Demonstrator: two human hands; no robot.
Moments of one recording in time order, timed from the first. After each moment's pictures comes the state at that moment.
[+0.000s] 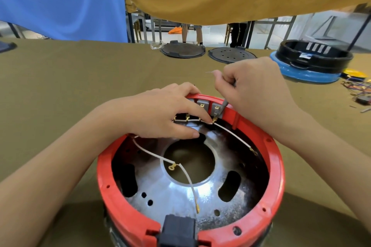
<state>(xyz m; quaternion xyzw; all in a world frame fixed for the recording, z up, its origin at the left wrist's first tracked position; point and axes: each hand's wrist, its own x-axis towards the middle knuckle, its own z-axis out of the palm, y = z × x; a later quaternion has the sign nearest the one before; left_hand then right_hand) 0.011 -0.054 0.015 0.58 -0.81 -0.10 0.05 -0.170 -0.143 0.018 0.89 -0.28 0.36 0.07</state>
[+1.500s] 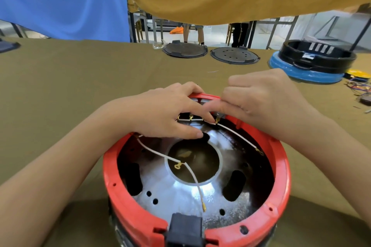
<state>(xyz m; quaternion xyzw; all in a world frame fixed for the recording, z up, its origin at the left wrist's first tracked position) 0.012 -0.054 0.015 0.57 -0.81 -0.10 0.04 -0.186 -0.134 0.017 0.92 -0.05 0.35 0.20</state>
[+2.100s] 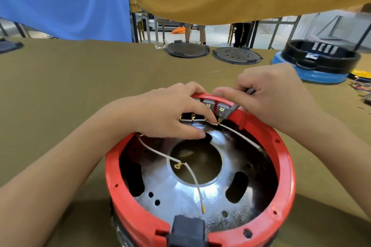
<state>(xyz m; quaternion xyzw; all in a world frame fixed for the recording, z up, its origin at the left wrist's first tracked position) 0.014 -0.054 0.014 0.58 -0.81 -0.10 0.04 -0.190 -0.151 0.015 0.92 -0.18 0.35 0.04</state>
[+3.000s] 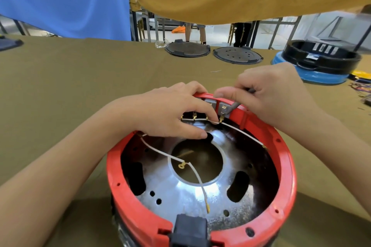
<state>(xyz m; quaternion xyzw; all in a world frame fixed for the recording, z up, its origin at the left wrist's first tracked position) 0.011 -0.052 0.016 0.58 -0.81 -0.10 0.04 -0.187 -0.151 0.014 0.92 -0.16 0.35 0.06</state>
